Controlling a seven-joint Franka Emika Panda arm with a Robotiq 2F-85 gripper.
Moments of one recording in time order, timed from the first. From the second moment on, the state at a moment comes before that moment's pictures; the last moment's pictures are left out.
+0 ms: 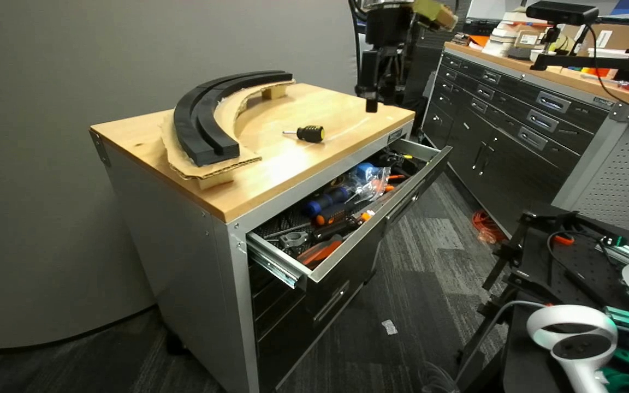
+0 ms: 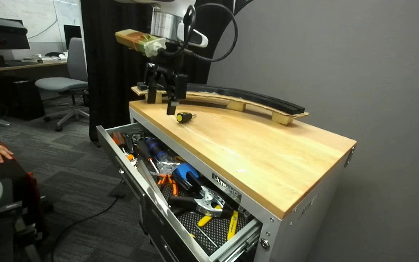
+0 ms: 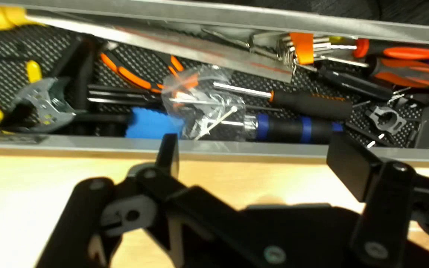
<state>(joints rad) 0.07 0.18 0.05 -2.02 0.03 2.07 0.00</state>
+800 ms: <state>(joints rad) 0.10 0.48 0.07 -1.75 0.03 2.23 0.02</state>
